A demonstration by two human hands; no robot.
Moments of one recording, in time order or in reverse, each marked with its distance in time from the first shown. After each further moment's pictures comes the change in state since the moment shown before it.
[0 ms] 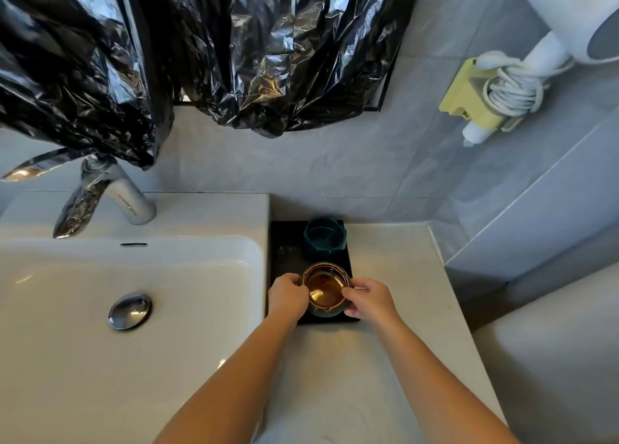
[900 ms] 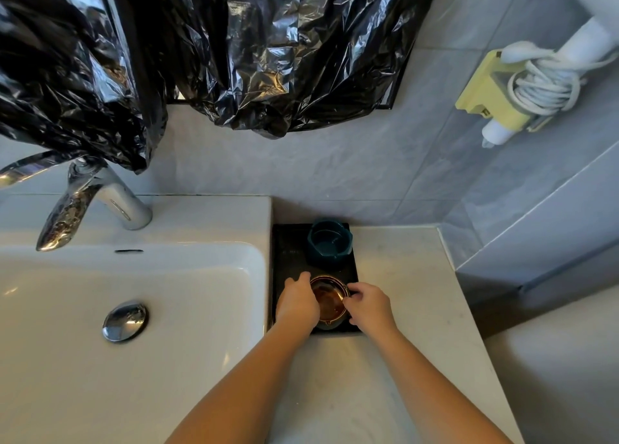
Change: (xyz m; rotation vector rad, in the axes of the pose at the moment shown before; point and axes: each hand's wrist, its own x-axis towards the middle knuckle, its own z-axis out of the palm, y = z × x) left_hand 0.011 0.008 0.012 0.568 -0.047 0.159; right_hand 0.023 0.012 0.017 -0.342 0.063 -0.185
